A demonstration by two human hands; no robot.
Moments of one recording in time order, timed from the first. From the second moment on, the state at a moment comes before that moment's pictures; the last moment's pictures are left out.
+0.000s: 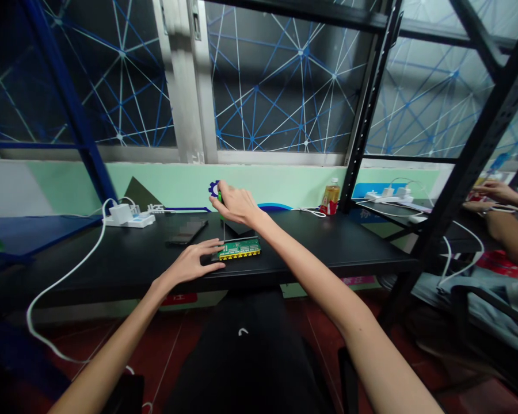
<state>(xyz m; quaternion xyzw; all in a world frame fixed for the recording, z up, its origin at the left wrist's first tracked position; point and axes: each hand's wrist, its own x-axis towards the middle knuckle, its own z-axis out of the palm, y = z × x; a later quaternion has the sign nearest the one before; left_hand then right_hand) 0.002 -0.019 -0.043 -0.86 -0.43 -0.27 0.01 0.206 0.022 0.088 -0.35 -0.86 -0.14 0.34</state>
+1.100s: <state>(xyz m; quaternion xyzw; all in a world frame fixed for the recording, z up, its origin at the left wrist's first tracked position) 0.001 -0.020 -0.042 -0.86 -0.43 -0.27 0.01 0.196 0.023 0.104 -0.38 -0.88 -0.08 0.27</state>
